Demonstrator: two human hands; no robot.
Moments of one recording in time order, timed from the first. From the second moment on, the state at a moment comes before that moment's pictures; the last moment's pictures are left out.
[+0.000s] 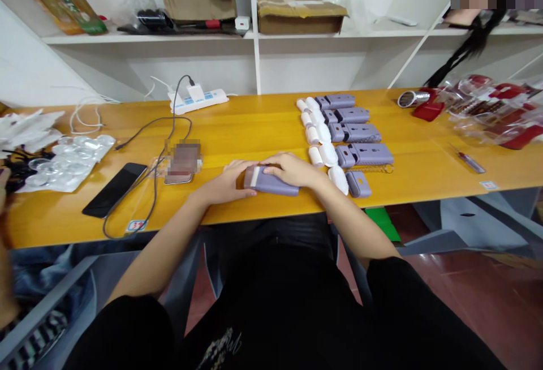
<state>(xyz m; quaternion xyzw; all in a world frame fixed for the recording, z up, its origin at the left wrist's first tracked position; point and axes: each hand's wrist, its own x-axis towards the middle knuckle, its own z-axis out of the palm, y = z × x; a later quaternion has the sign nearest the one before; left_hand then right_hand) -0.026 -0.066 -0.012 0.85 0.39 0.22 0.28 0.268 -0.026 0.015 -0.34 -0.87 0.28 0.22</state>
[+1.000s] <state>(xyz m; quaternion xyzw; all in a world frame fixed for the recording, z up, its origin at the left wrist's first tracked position) -0.016 -0.055 -0.032 0.87 0.36 0.26 0.23 0.294 -0.068 -0.005 -0.34 -0.87 0.26 0.23</state>
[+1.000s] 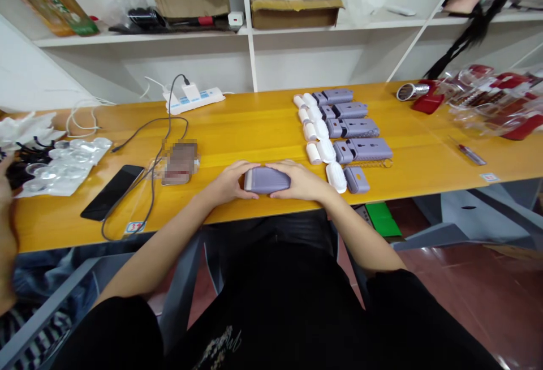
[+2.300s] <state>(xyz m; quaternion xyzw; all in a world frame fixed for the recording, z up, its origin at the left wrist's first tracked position) -0.010 -0.106 -0.027 0.84 0.41 0.30 0.19 0.417 -0.128 0.059 -0.55 -0.83 0.01 0.11</state>
